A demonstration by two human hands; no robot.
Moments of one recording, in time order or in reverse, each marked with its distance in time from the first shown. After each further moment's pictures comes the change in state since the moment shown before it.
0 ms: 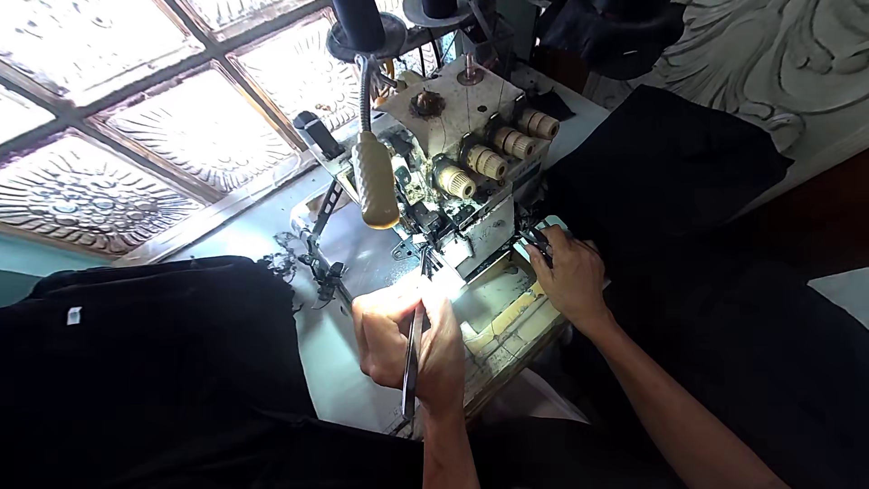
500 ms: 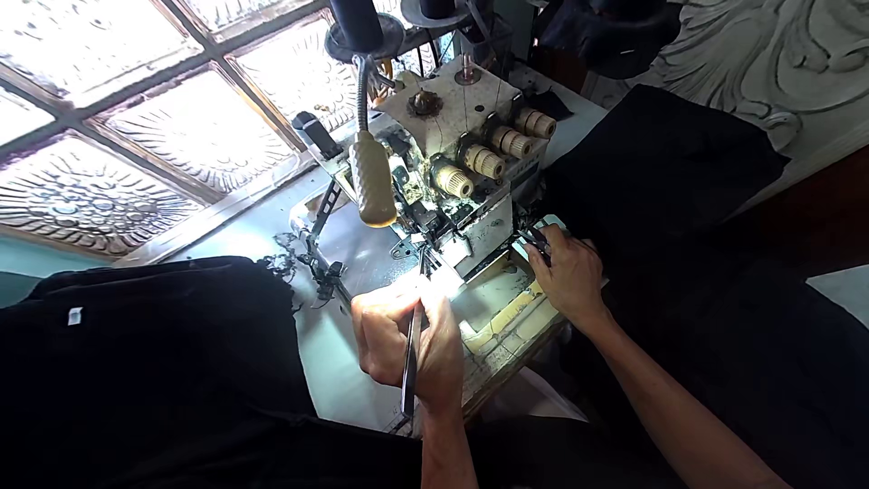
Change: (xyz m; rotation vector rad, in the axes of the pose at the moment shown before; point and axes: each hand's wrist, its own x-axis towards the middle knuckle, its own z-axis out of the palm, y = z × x) left_hand -0.001 -0.001 0.000 -0.025 -0.012 -0.003; right_hand 0.000 -0.001 0.000 -0.007 -0.009 0.008
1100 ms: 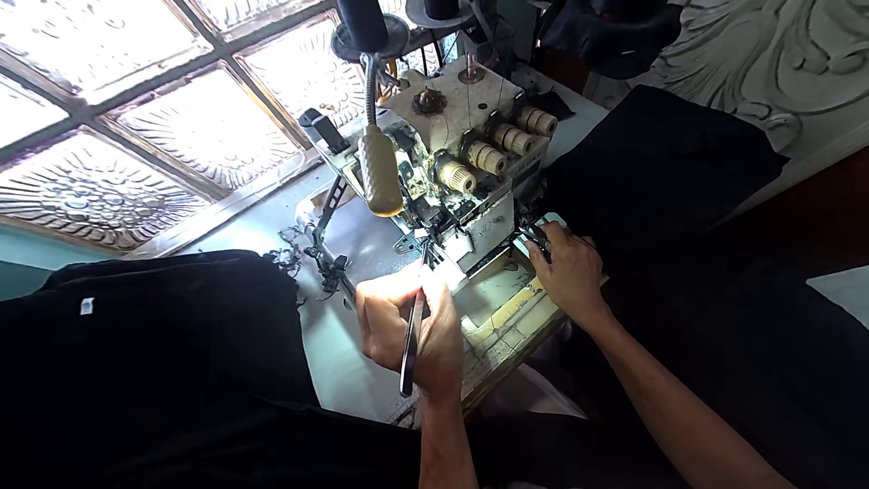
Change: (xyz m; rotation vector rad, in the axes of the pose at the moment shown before) left_hand 0.003 0.002 -0.001 0.024 -0.022 -0.018; right_hand 0.000 0.000 -0.001 -0.002 0.005 -0.021
